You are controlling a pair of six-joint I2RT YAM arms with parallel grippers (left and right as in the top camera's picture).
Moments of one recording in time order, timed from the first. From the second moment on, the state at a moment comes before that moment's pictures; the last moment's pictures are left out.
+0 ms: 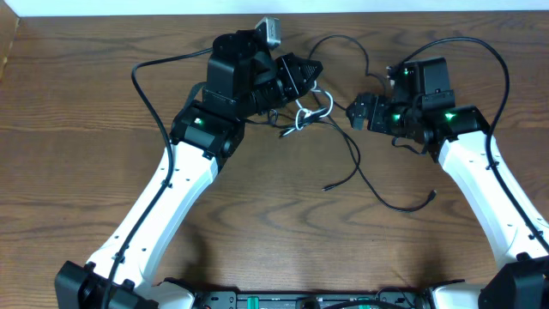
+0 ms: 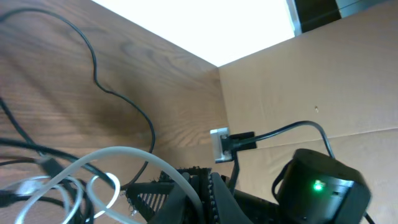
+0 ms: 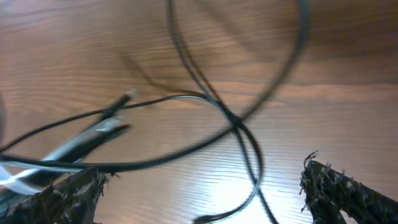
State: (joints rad) left arm -0.43 1.49 1.31 -0.19 0.50 -0.94; right arm 0.21 1.52 1.20 -0.64 -0.27 0.42
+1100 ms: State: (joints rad) left arm -0.44 1.49 1.31 -0.17 0.57 -1.25; right arm 0.23 1.52 1.20 -0.67 -0.34 -0.06
